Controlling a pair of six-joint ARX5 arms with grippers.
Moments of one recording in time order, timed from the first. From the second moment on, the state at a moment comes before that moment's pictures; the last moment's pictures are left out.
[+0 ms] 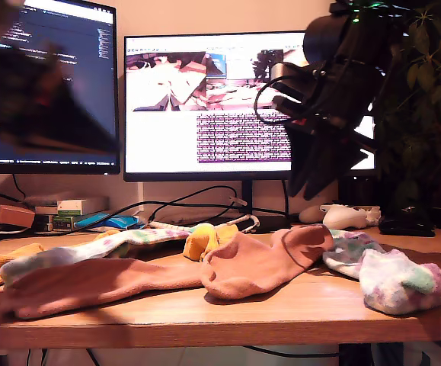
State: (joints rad) left arm -0.42 1.22 0.53 0.32 0.41 0.01; right arm 0.37 1.82 1.46 -0.84 -0.30 -0.15
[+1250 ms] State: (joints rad) left arm -0.50 1.94 1.36 -0.34 0.29 -0.21; right arm 0.51 1.32 1.46 -1.05 -0.02 -0.08
